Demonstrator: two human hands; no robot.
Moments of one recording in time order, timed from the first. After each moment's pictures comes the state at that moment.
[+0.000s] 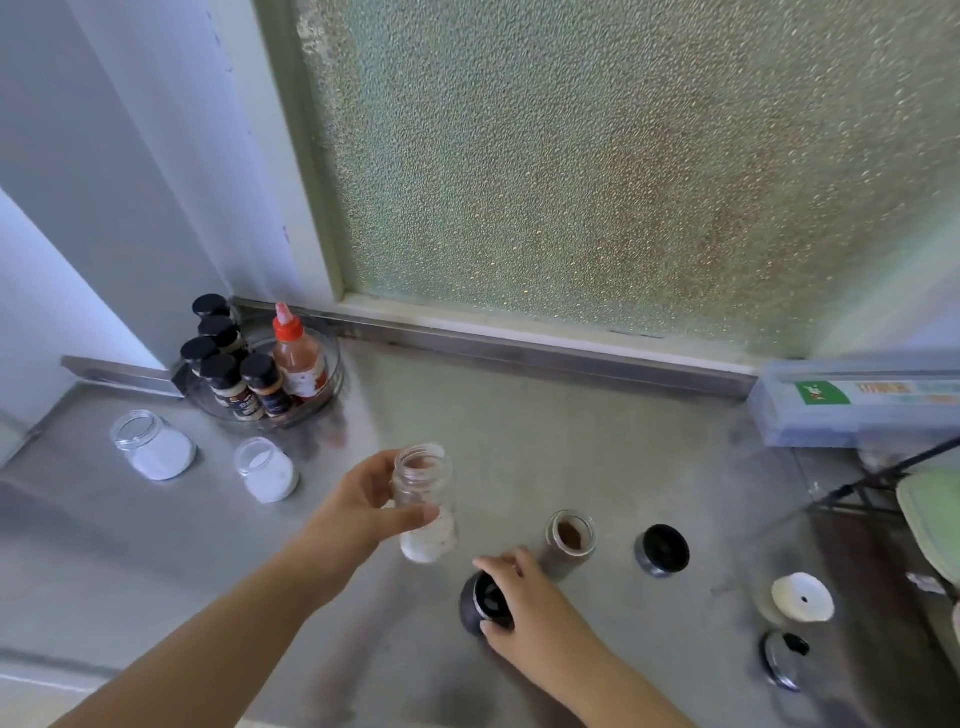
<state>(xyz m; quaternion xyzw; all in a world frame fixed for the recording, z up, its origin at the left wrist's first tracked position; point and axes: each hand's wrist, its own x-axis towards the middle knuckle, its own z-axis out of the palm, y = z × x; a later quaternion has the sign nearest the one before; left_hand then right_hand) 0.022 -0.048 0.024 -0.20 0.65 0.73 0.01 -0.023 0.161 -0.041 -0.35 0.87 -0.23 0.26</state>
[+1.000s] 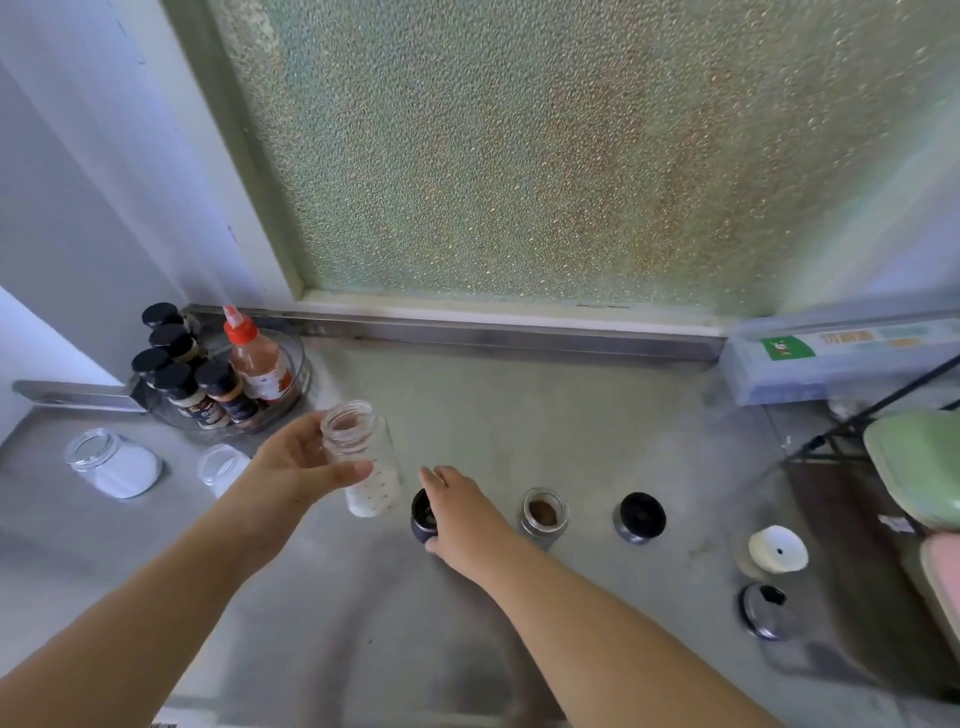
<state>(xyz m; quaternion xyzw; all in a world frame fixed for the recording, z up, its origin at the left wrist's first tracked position) 0.009 -0.069 0.044 -0.20 0.65 0.74 -0.02 -0.069 0.092 -0.042 -0.36 0.89 -0.16 0.24</state>
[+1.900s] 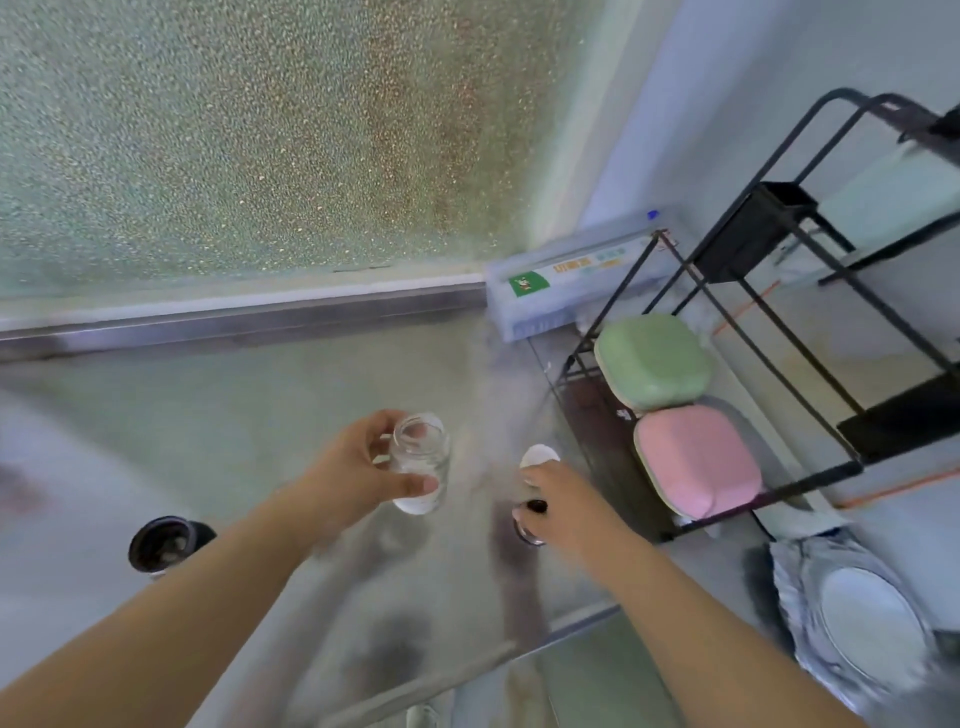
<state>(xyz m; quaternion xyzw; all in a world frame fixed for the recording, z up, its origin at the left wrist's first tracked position) -0.101 0.167 0.013 -0.02 0.72 0.67 0.17 -0.105 0.408 -0.015 -0.08 0.96 -0.17 0.20</state>
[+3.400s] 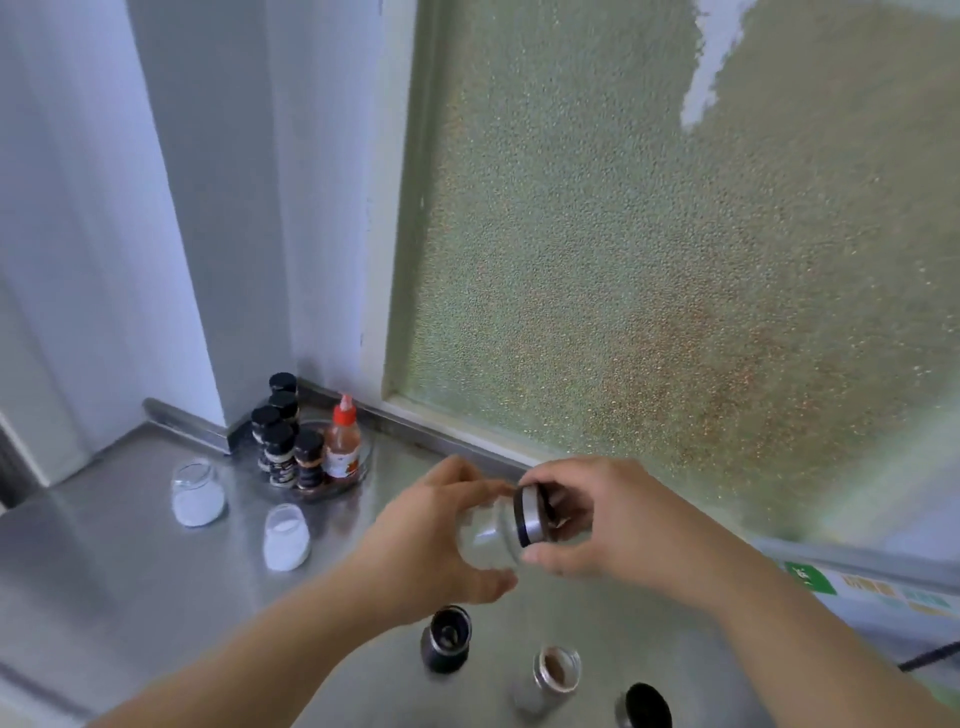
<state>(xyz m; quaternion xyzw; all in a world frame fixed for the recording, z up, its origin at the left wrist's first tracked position) 0.022 -0.017 0.150 -0.05 0.89 0.42 -0.17 -0.087 0.133 0.219 -0.46 0.84 -0.22 0.19</state>
